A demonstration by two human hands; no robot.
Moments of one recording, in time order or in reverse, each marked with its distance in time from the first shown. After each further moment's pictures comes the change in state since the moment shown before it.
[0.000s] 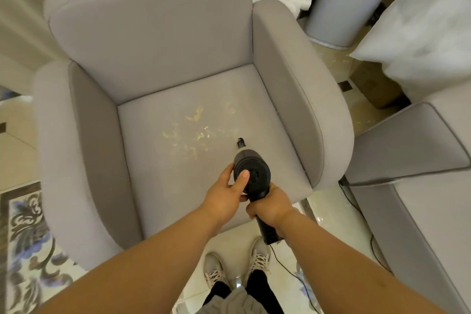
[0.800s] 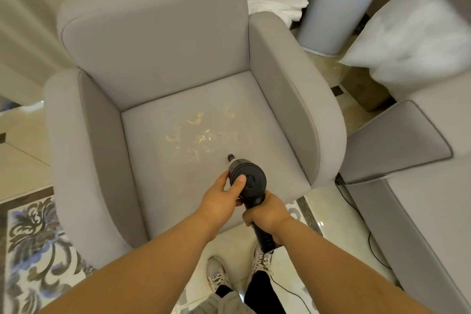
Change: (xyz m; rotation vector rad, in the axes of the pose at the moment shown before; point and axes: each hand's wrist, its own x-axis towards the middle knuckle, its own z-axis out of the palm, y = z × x) left_hand -0.035 -0.013 -0.018 -0.035 0.008 -0.003; right_hand -0.036 0.013 0.025 0.035 -0.011 -0.015
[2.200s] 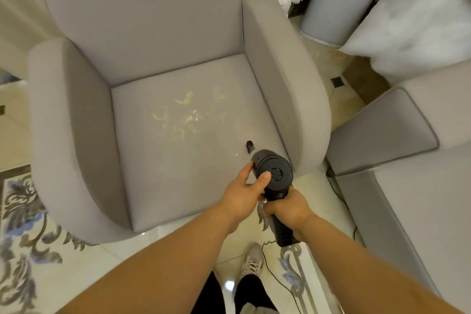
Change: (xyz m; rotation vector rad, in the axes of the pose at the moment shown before) left_hand 0.001 -0.031 0.110 0.001 -0.085 0.017; right_hand -0.007 0.074 -0.089 0.055 0.069 0.025
